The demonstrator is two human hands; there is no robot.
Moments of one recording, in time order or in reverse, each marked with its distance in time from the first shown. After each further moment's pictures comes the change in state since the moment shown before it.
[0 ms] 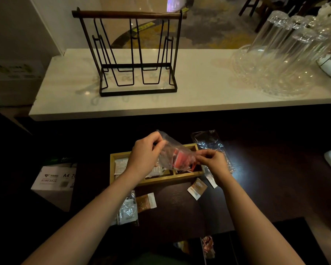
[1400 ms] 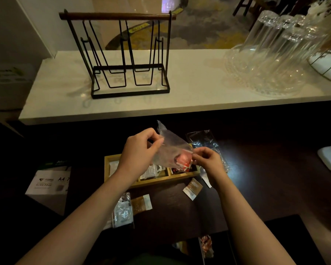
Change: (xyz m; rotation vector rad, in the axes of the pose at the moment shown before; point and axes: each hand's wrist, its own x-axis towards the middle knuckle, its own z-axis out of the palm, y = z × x) left_hand -0.002 0.031 -0.011 -0.008 0.038 0.020; right_hand -0.011 -0.008 -0.001 0.176 -0.002 -0.005
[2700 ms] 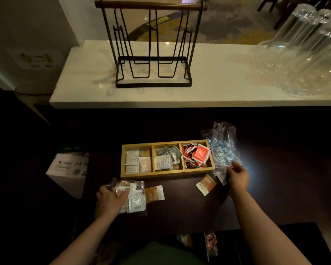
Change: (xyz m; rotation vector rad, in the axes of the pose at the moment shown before) left_hand -0.126 -0.197 0.005 0.123 0.035 -1.013; right_hand 0.028 0.105 -0.052 -0.183 0.604 0.232
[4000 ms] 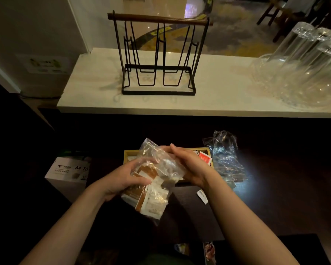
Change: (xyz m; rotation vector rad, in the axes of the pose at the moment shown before) left_hand -0.049 0.110 -0.080 -0.394 -0.839 0.548; right_hand -0.163 -0.150 0.060 0.120 -1.305 0.068
